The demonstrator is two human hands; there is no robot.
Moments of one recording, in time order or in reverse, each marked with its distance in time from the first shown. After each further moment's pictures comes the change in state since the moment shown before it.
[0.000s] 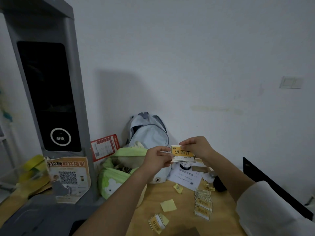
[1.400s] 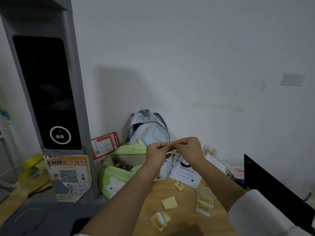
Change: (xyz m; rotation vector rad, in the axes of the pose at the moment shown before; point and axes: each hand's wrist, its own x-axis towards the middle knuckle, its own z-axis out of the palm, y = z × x) left_hand 0.014 -0.003 0.006 -0.186 0.170 0.055; right_hand -0.006 0.002 0.050 -0.003 0.188 -0.147
